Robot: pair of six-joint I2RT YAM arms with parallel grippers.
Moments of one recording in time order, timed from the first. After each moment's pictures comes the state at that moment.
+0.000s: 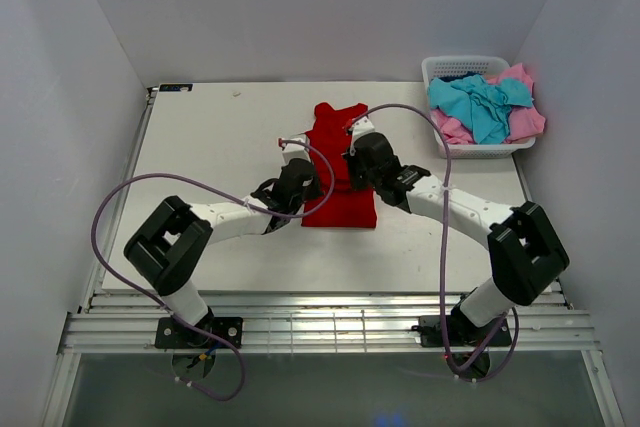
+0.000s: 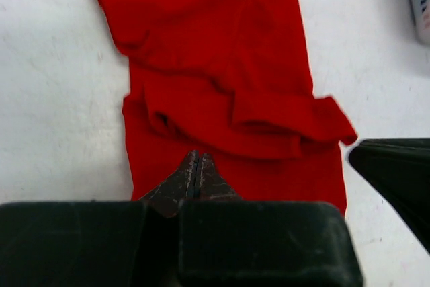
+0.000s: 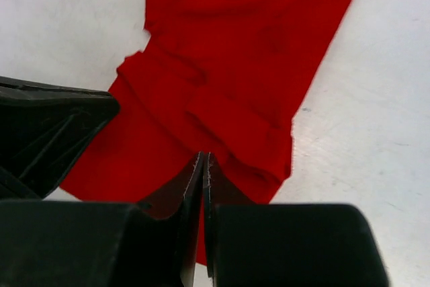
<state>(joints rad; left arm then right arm) -0.74 1.66 0.88 0.31 -0.38 -0.60 0.71 1.53 1.05 -0.11 0.22 0.17</state>
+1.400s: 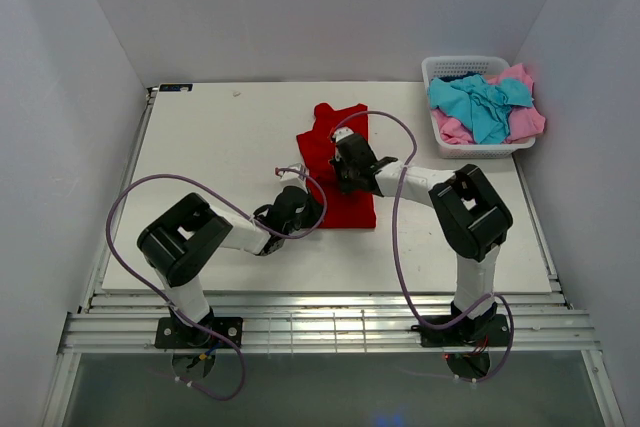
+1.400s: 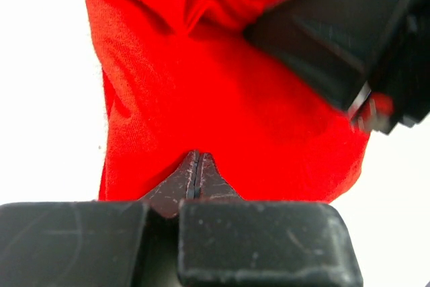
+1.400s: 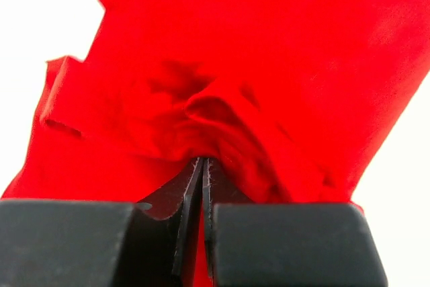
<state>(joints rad) -0.76 1.75 0.63 0.59 -0.17 -0.78 0.67 1.91 1.20 -0.11 0.07 0.19</state>
